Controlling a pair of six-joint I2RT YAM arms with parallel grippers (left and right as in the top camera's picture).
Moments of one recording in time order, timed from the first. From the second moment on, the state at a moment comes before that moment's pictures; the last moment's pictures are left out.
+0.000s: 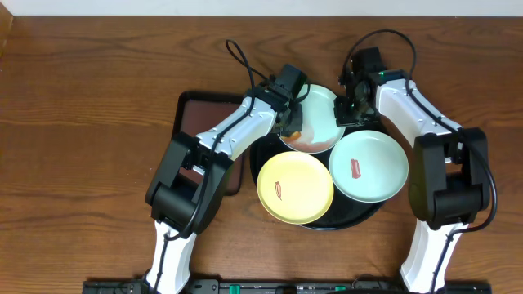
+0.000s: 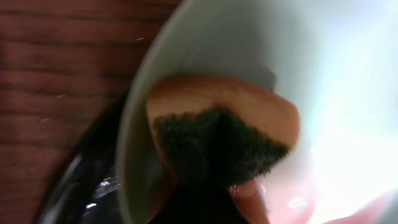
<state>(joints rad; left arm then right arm) -0.55 2.14 1.54 -0.61 0.03 -0.54 0.19 2.09 1.49 -0.77 -0.12 0.09</state>
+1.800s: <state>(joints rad) -0.59 2.18 1.56 -0.47 0.14 -0.66 0.20 2.08 1.49 -0.80 -0.08 0.07</state>
